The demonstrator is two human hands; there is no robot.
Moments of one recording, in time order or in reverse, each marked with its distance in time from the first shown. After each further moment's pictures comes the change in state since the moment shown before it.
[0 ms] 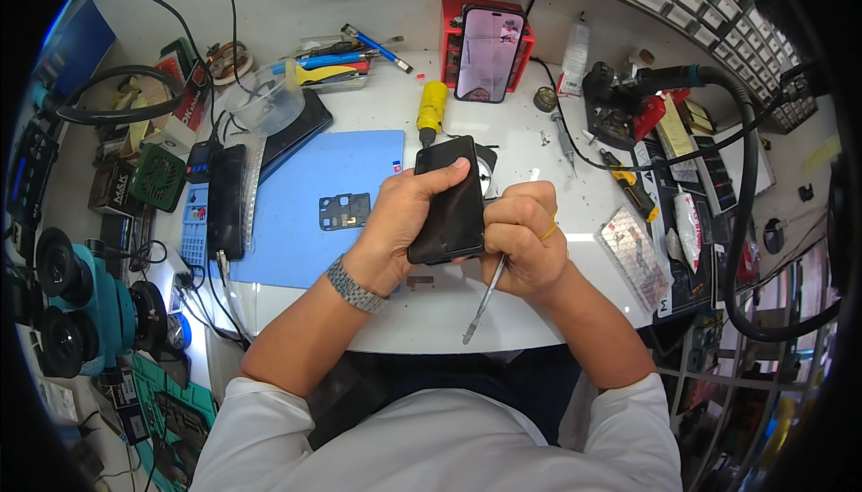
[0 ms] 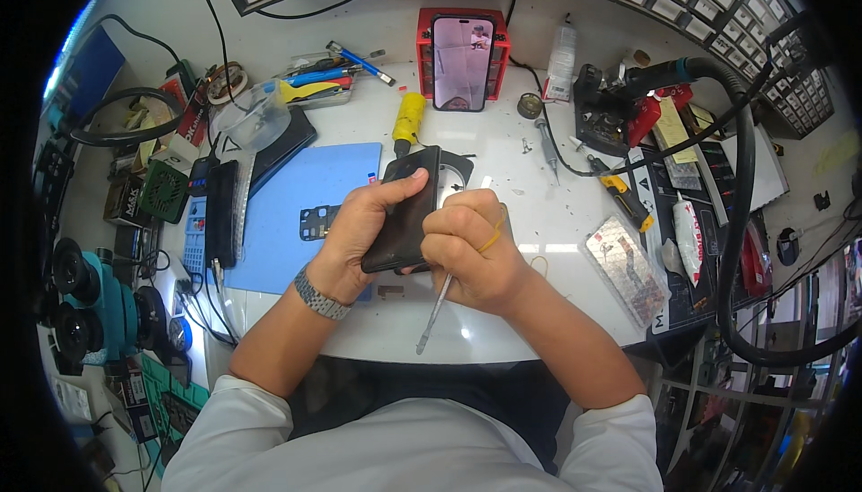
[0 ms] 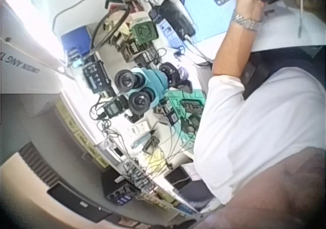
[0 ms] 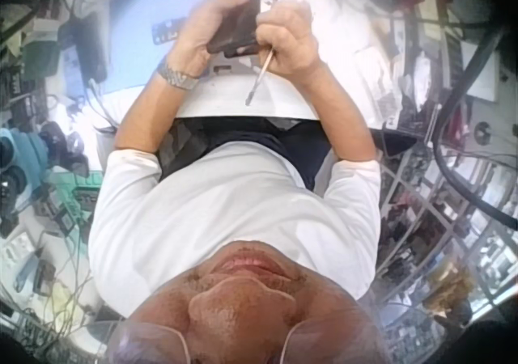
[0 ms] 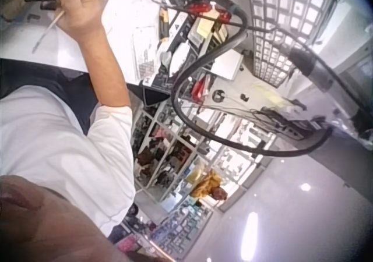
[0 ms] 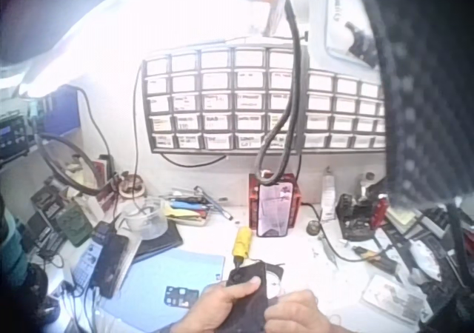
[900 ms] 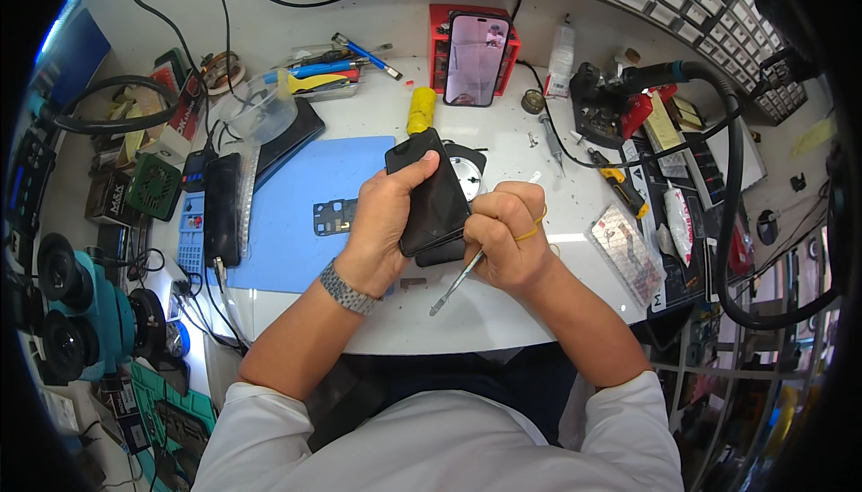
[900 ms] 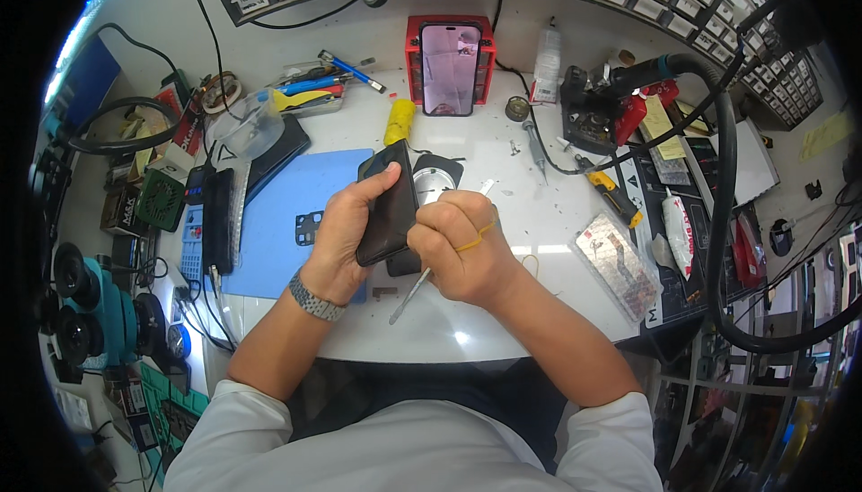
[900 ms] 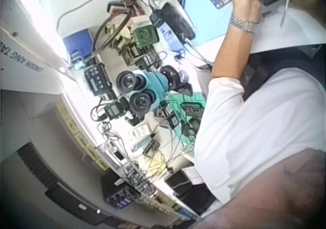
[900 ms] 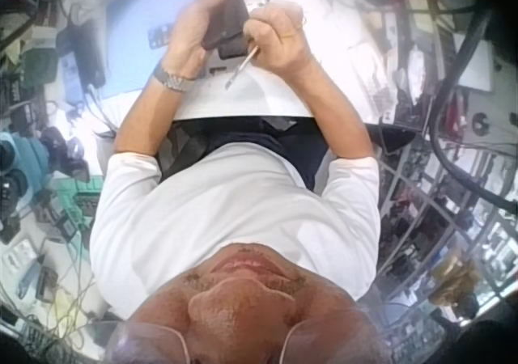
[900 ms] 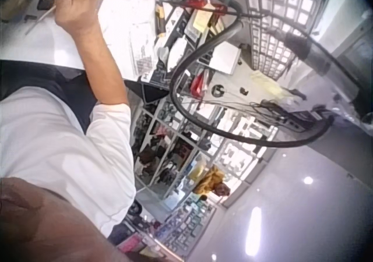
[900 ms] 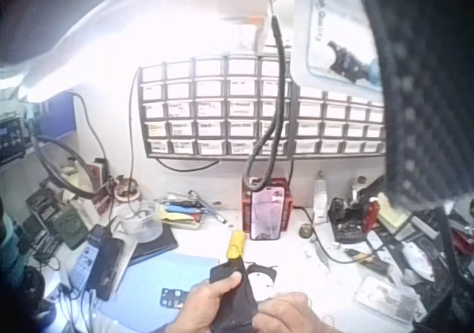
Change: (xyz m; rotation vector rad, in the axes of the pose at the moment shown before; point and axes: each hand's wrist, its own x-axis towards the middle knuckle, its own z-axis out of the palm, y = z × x) left_hand 0.006 -0.003 -0.007 -0.115 0.124 0.113; right_hand 0.000 0.002 0.003 -0.306 -0.031 -0.087
